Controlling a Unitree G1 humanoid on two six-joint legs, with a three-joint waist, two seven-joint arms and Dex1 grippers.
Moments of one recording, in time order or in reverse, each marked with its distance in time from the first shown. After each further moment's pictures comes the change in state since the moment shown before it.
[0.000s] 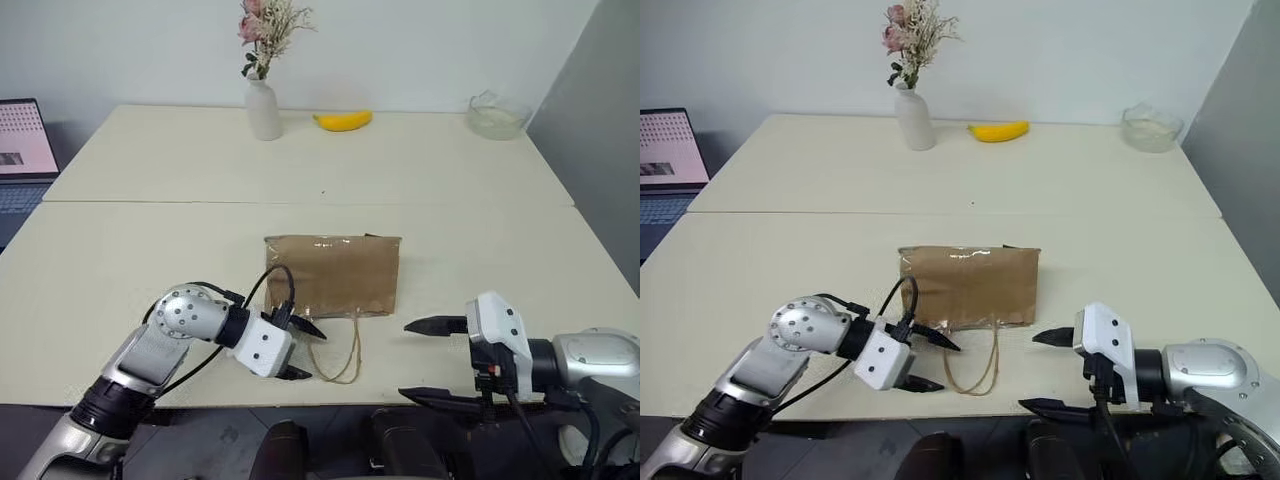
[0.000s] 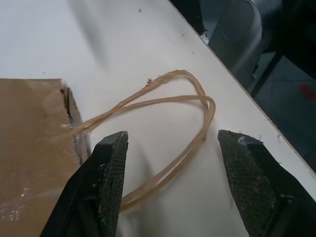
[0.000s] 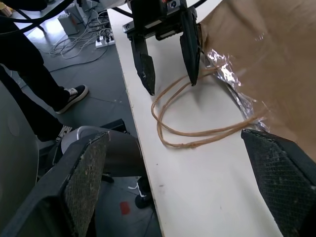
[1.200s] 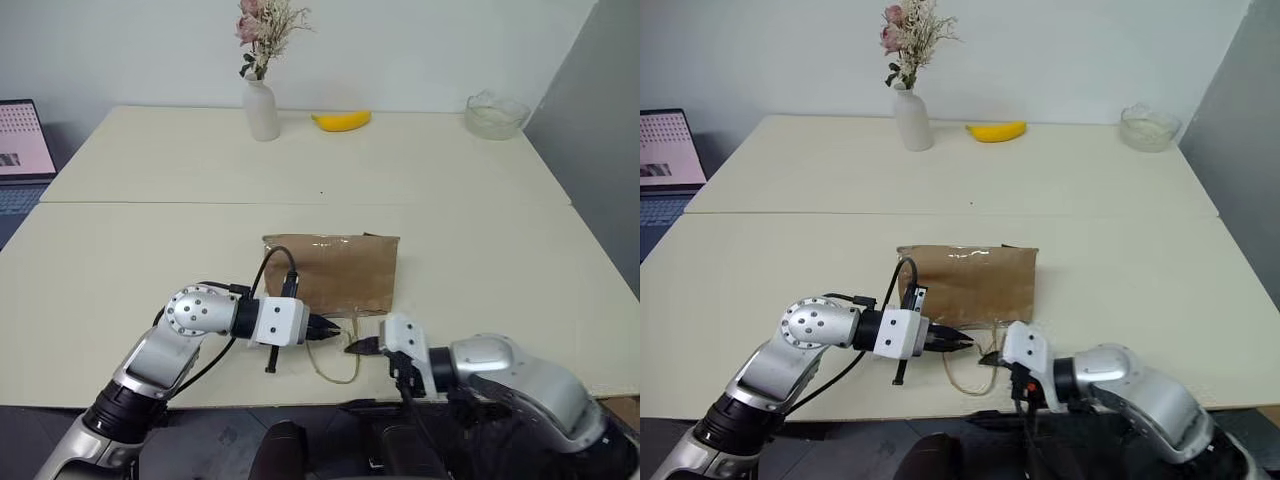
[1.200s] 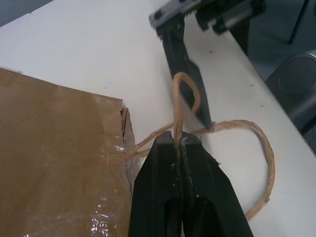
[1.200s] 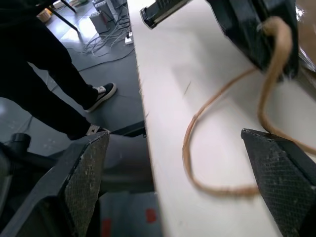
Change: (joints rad) left arm 0.011 -0.047 0.021 -0.104 -0.101 0.261 0.190; right arm -0.259 0.307 0.606 0.301 -0.353 -0.095 -0.049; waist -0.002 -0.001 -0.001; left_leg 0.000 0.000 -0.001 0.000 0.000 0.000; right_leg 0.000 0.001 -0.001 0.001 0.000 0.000
